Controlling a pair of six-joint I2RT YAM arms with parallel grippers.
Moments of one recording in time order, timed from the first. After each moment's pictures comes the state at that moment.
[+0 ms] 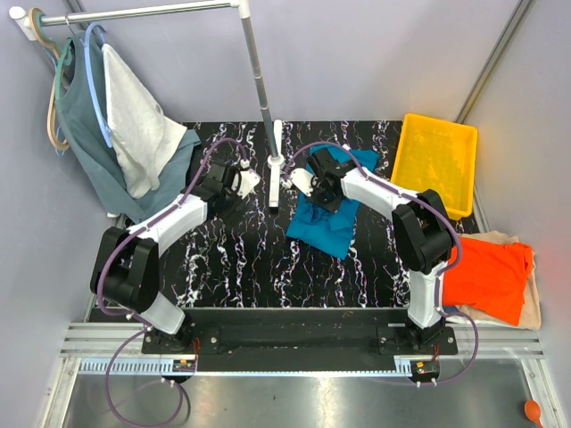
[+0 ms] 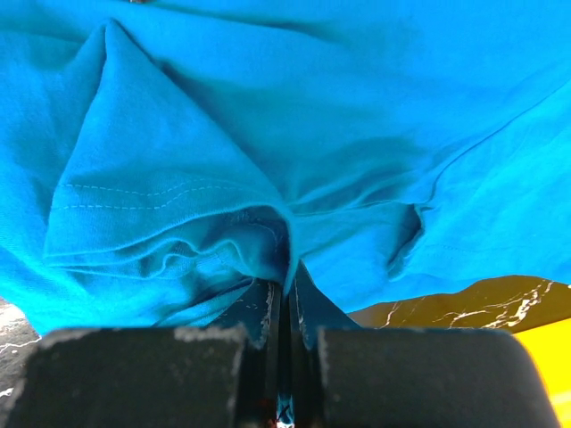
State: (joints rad) left arm -0.36 1.56 1.03 -0.44 -0.15 0.47; right arm 0.57 1.98 1.51 -0.70 0.03 -0.64
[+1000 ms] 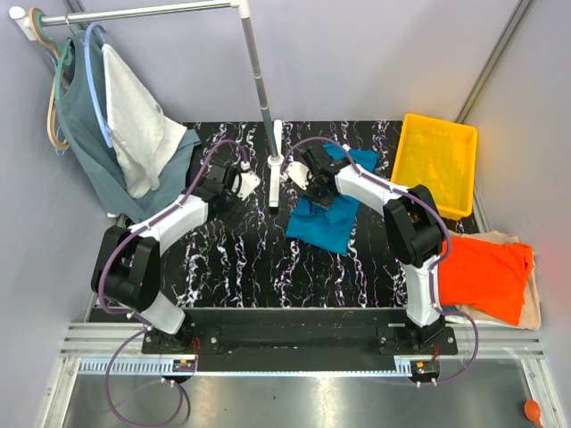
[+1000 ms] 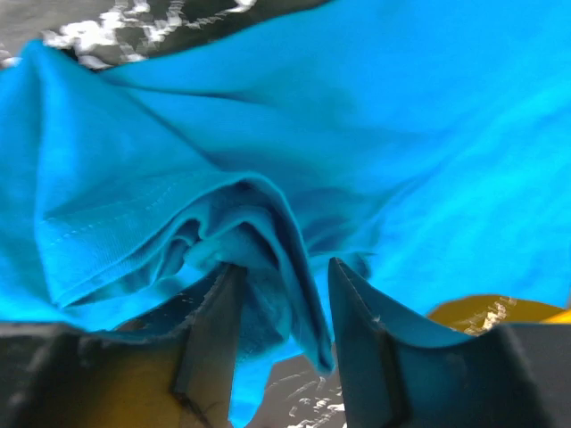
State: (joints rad) left arm -0.36 1.56 1.02 -0.44 -0.15 0.47; right arm 0.57 2.07 1.60 -0.65 0.07 -0.61
